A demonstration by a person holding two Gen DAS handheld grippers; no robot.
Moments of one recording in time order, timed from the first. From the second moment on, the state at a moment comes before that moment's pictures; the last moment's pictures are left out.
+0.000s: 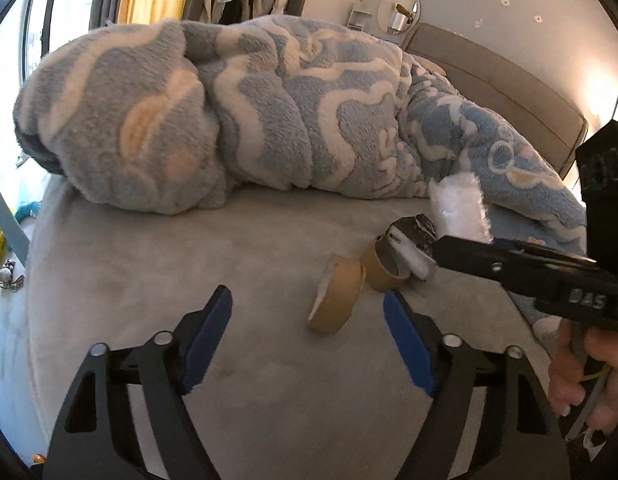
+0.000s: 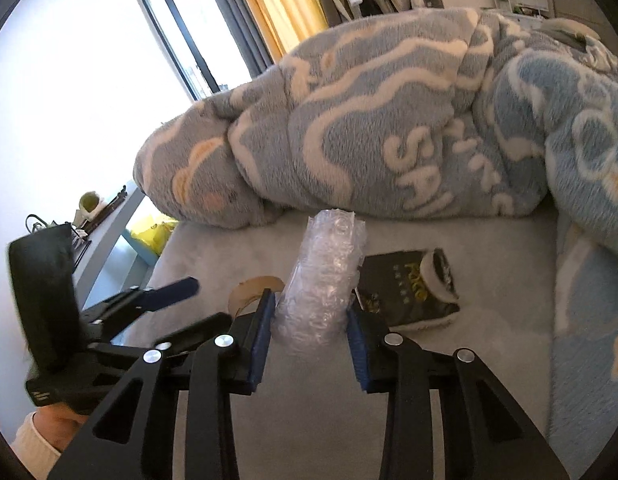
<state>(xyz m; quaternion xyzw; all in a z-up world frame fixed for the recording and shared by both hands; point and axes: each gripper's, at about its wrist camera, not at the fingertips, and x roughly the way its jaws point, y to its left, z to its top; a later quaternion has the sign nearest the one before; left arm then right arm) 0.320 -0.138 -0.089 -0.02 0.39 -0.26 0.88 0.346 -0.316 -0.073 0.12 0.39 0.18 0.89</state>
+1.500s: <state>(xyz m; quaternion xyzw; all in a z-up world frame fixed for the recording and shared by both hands) 0.283 -0.144 -0.081 -0.01 0.41 -0.25 0.88 0.302 -0.313 -0.062 0.12 0.39 0.18 0.90</state>
